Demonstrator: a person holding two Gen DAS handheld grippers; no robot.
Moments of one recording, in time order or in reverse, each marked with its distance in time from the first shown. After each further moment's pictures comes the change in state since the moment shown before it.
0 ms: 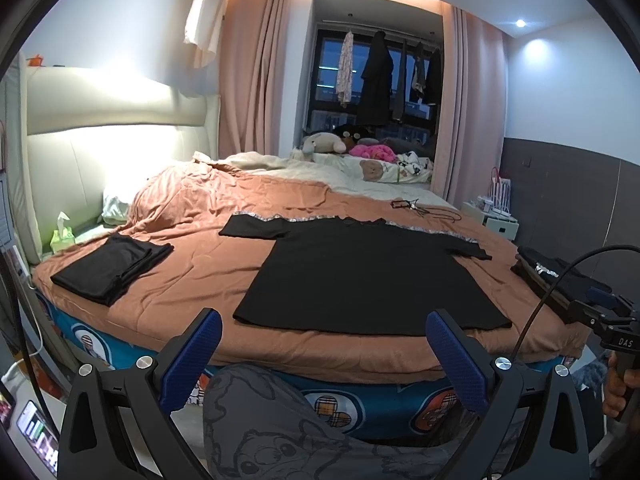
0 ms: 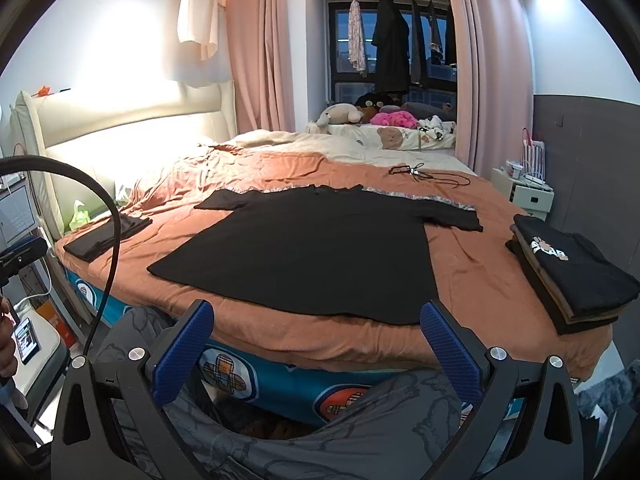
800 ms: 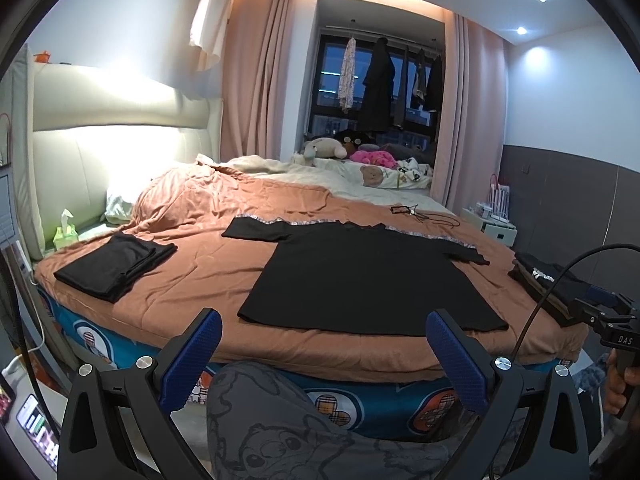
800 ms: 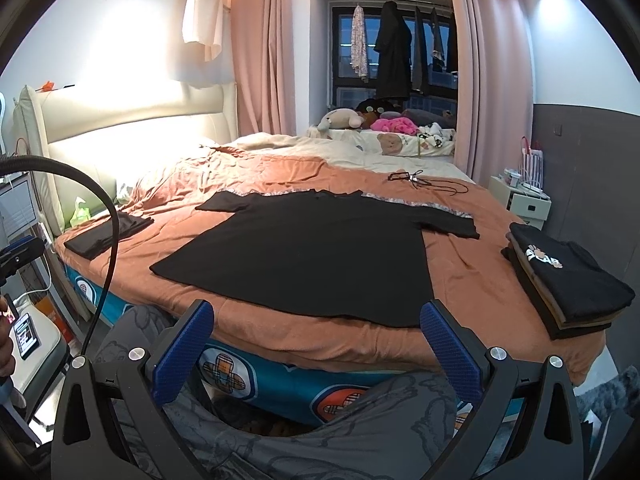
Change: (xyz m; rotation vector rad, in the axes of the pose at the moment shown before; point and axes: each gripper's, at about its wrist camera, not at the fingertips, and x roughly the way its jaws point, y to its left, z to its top) left arm -0.009 0.001 -0.003 -0.007 -0.012 -0.004; right arm -0.005 0.005 0.000 -0.029 -0.013 -0.009
